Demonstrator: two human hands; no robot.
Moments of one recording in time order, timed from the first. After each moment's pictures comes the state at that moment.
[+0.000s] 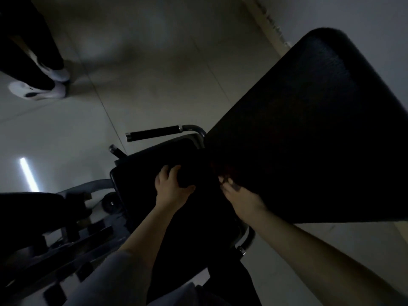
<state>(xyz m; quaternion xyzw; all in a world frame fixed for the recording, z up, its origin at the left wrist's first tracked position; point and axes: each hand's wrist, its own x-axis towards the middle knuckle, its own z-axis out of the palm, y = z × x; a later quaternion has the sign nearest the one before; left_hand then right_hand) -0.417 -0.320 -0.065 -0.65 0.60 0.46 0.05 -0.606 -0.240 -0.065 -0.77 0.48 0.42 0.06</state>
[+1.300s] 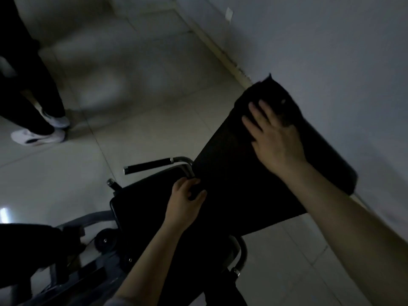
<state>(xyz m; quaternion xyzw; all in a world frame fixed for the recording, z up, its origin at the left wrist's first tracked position) -0.446 -0.297 0.040 -0.56 0.63 0.52 -0.13 -0.672 -0.306 0.144 -0.67 0.72 0.11 -0.13</state>
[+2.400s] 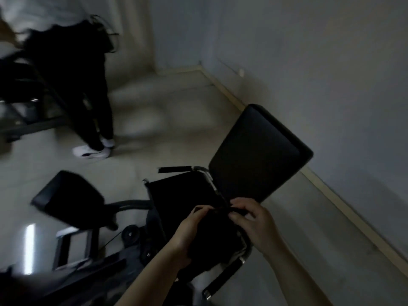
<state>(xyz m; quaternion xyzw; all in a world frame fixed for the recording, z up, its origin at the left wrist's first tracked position) -0.343 -0.093 0.144 -0.45 0.26 0.82 -0.26 -0.506 -0.045 0.167 -0.47 0.69 -0.40 0.38</state>
